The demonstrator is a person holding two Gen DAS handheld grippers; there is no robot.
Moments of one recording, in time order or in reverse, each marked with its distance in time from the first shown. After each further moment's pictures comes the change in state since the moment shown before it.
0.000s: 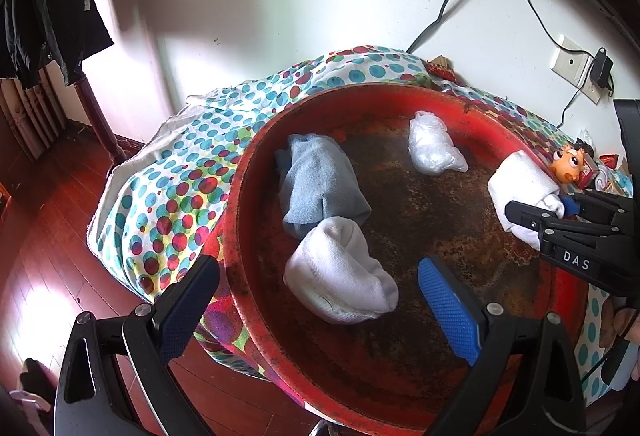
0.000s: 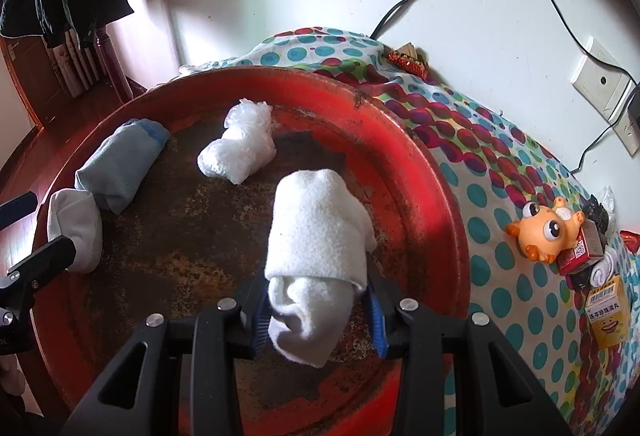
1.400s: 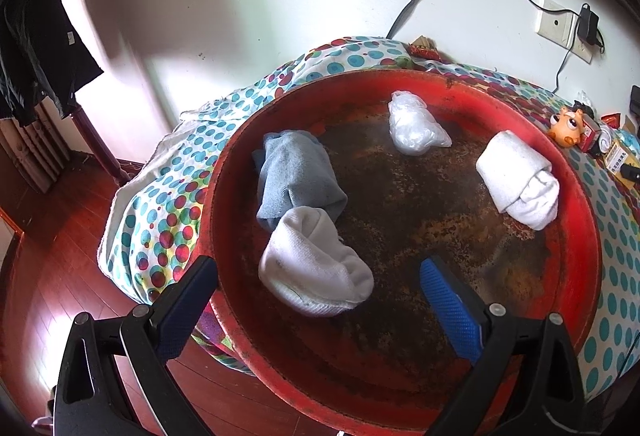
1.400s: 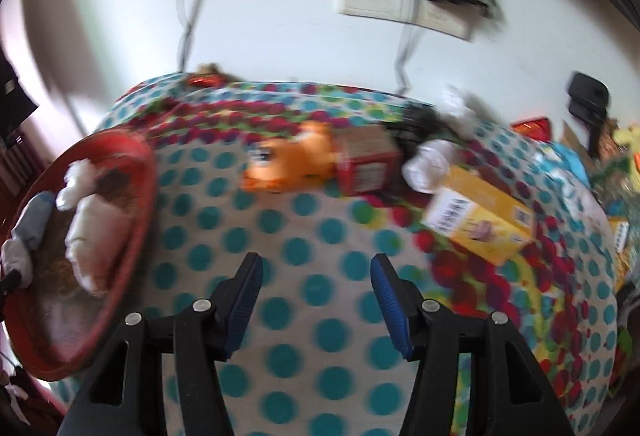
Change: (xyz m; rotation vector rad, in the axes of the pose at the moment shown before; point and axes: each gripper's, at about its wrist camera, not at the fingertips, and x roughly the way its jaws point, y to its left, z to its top) left arm 0.002 -0.025 -0.007 0.127 -0.006 0.047; right arm -0.065 -0.195 -0.084 0.363 -0.070 -0.198
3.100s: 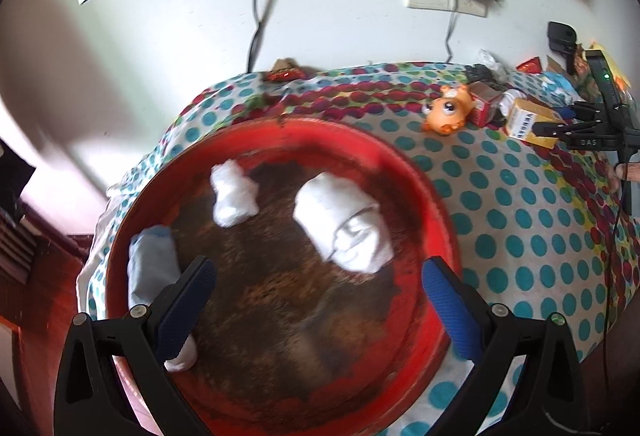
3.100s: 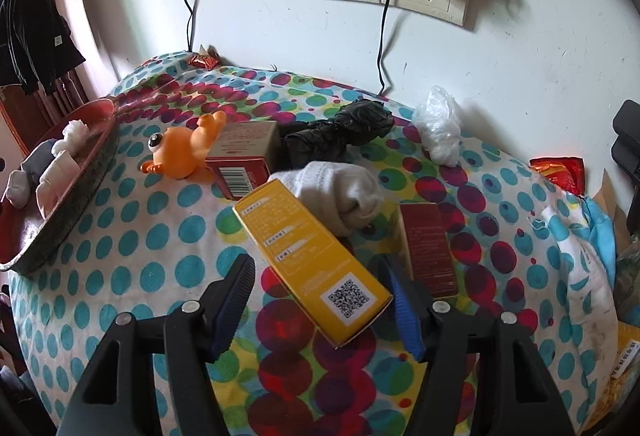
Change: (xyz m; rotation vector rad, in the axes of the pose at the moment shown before) left arm -0.034 -0.142 0.049 0.296 -0.007 -0.159; right arm 0.052 -0.115 0.026 -0.252 0.004 0.198
